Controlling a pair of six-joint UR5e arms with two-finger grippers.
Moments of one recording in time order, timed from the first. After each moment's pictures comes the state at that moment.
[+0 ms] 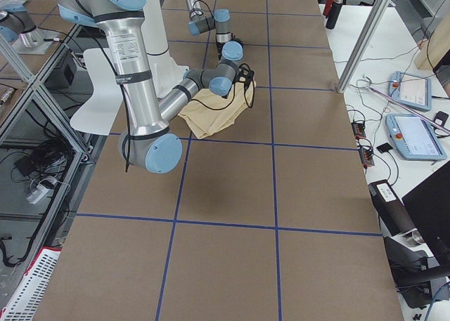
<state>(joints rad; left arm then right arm) -0.37 -2.05 -1.67 -2.13 -1.79 -1.89 0.63 -1.29 1.92 -1.18 2.17 1.56</state>
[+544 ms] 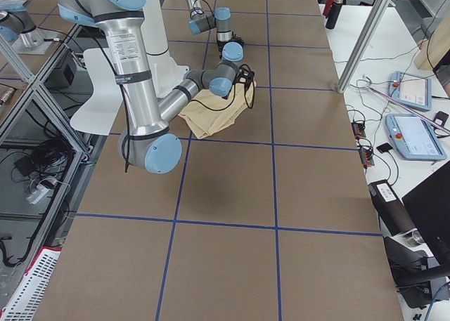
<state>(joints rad) -0.40 -2.06 -1.68 -2.11 -1.80 -1.89 0.63 -1.29 1.92 -1.18 2.17 1.56</state>
